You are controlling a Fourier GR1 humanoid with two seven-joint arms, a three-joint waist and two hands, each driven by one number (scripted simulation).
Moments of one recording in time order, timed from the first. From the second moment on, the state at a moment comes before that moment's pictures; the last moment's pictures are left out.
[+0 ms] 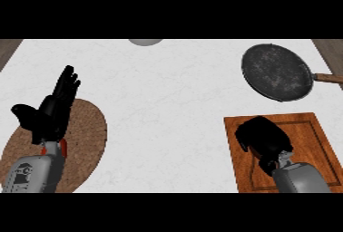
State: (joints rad) left arm -0.22 0.17 0.11 -1.48 -0.01 0.06 0.09; right arm -0.17 -0.23 0.20 -1.54 1.38 0.53 -0.20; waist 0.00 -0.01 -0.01
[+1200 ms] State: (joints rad) left arm -0.24 0.19 0.13 -1.46 0.01 0.03 0.07; right arm -0.34 0.00 0.16 -1.90 1.02 0.26 0.39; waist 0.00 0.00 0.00
